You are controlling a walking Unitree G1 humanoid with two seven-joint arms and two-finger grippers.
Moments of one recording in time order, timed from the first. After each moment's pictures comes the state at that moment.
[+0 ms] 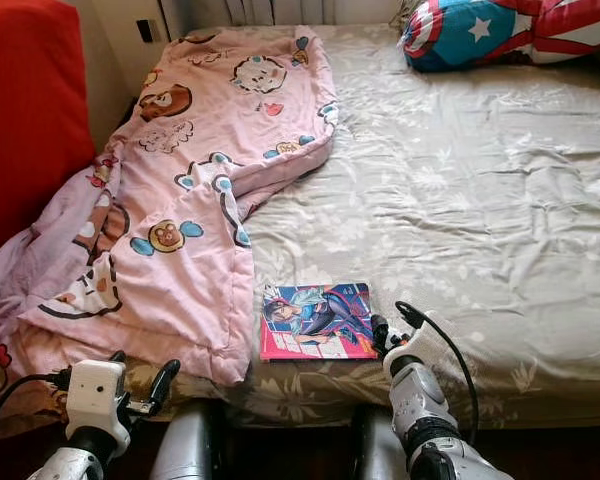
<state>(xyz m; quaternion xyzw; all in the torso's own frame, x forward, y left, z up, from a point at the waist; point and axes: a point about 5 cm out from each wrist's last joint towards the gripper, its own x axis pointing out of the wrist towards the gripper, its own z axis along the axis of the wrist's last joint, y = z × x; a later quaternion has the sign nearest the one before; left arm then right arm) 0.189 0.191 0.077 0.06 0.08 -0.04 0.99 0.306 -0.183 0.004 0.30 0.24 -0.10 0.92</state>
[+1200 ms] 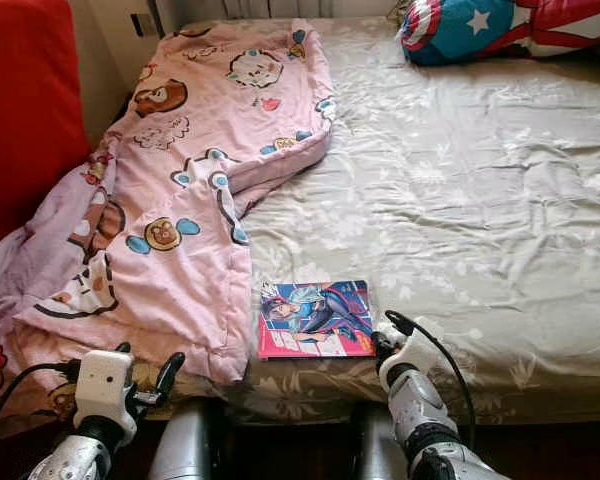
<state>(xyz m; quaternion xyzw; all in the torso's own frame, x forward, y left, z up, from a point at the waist) 0.203 0.186 0.076 0.07 0.08 -0.04 0.99 0.298 -0.182 -0.004 0.27 0.27 -0.07 0.92</state>
